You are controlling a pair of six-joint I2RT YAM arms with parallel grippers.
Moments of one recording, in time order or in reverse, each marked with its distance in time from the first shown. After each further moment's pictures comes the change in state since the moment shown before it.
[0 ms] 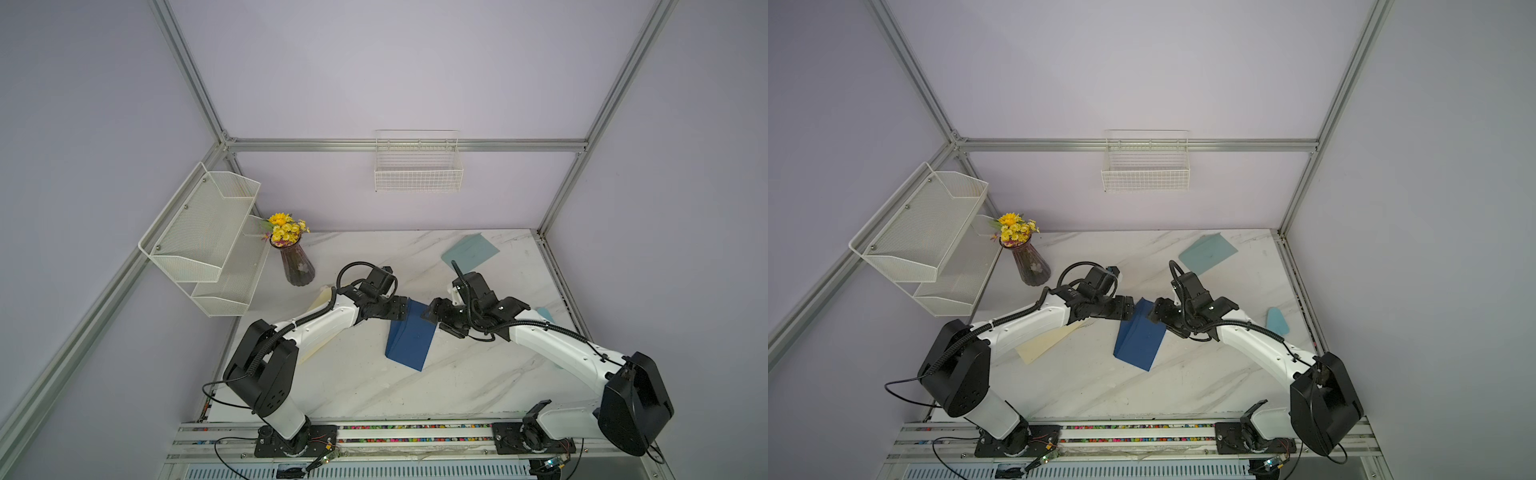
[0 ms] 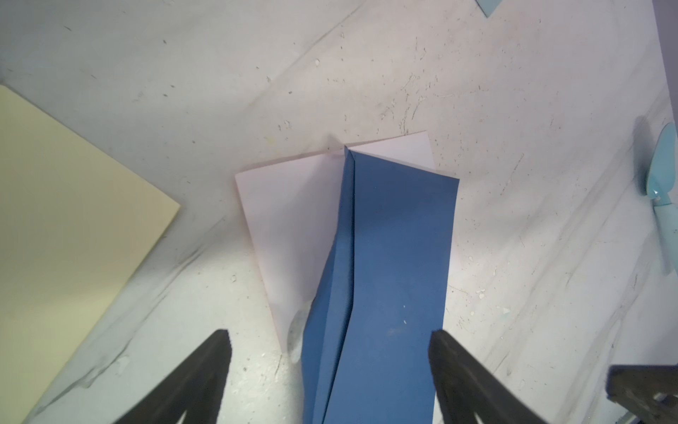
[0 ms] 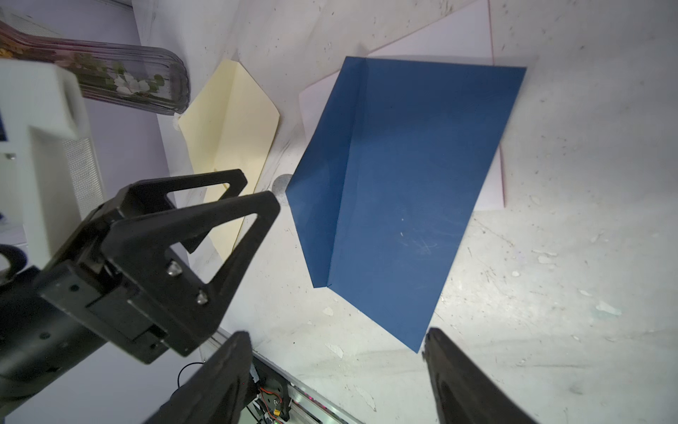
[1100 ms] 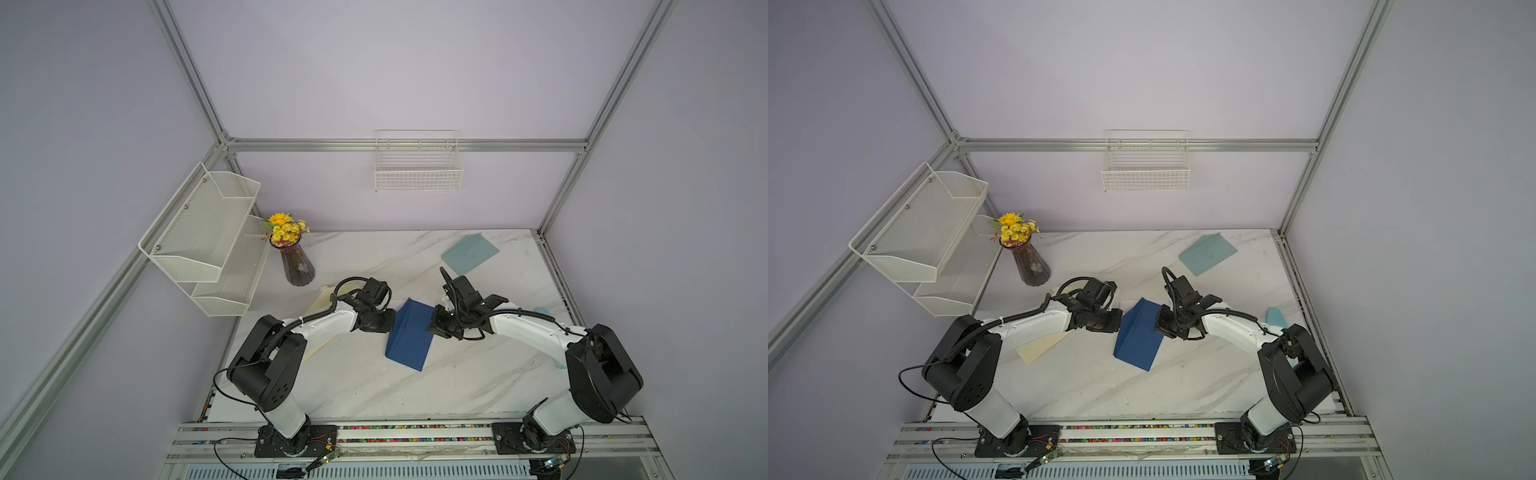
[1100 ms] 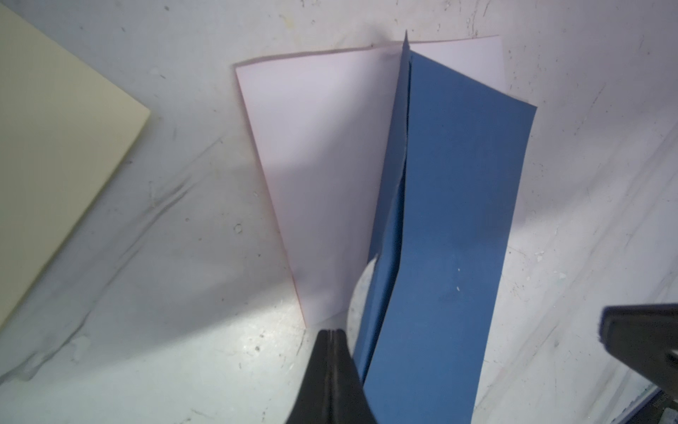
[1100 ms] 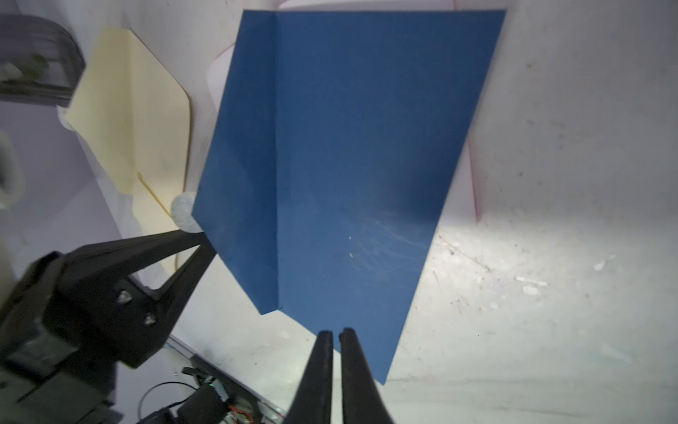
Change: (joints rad) left arm 0.005 0.056 -0.111 0.046 0.100 -0.007; right arm -0.014 0.218 0.000 0.031 -0.019 -0.012
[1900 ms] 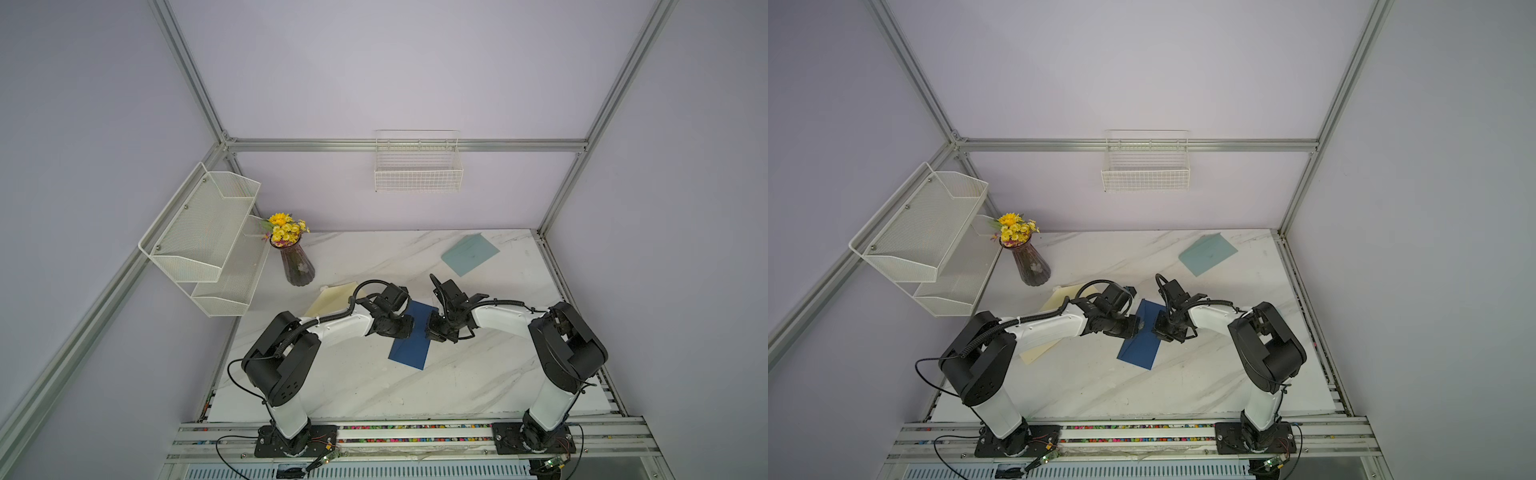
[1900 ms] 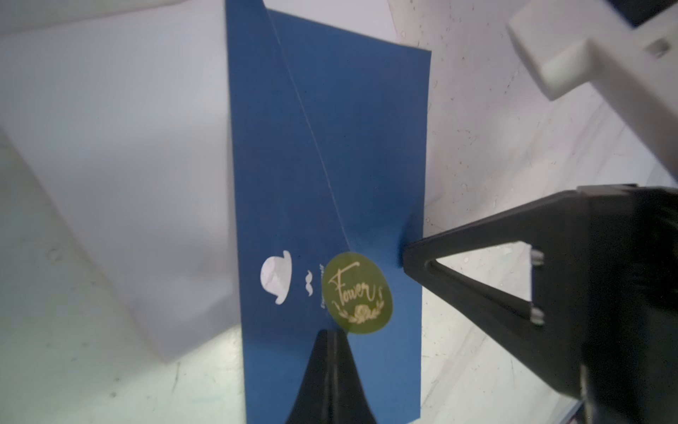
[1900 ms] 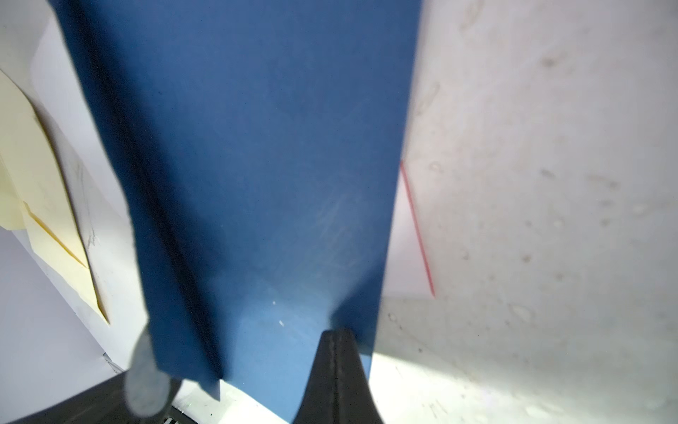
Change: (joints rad) left arm -0.126 0.094 0.058 0.047 0.027 -0.029; right arm -0.001 0.192 0.042 0.014 0.026 -0.005
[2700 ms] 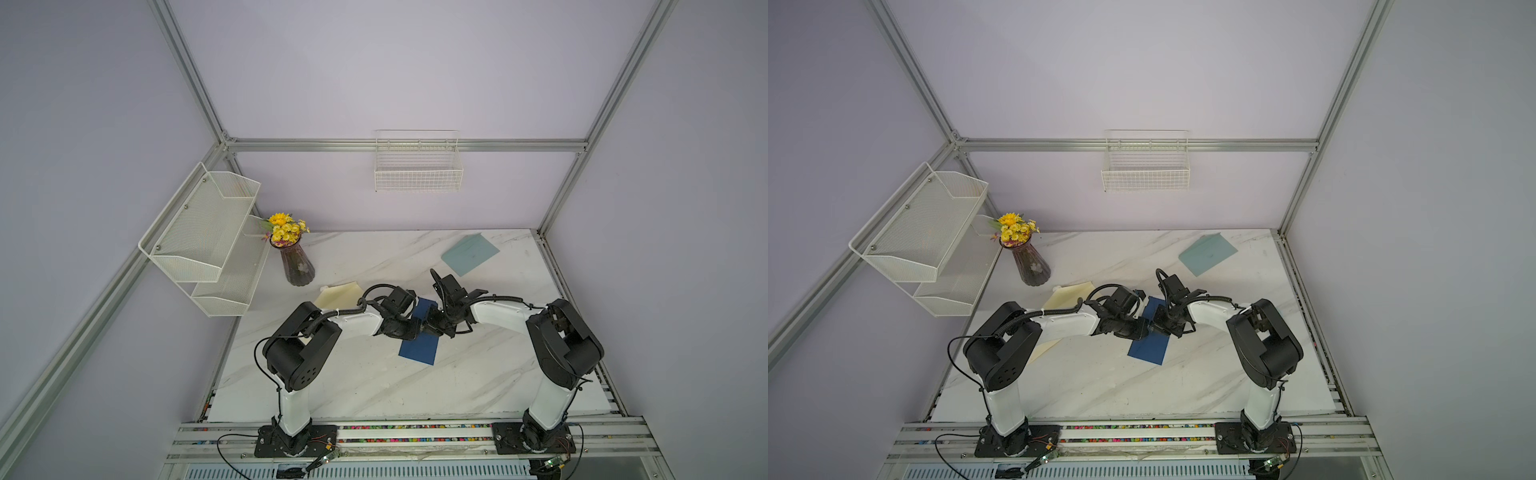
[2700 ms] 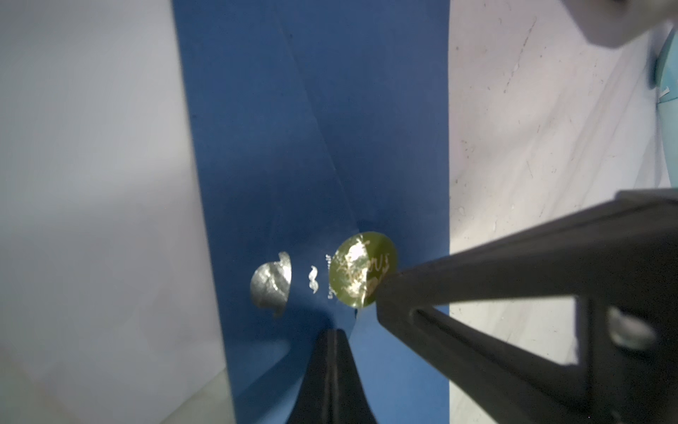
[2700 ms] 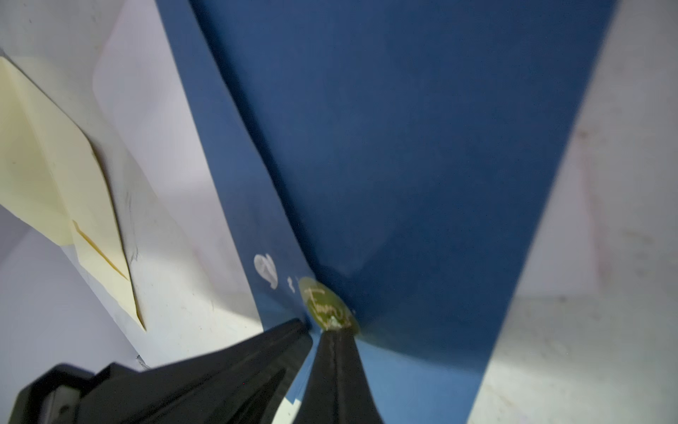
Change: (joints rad) left arm -0.010 0.122 0.018 0.129 0.083 0.002; right arm -0.029 0.052 0.063 0.024 -0.045 0.041
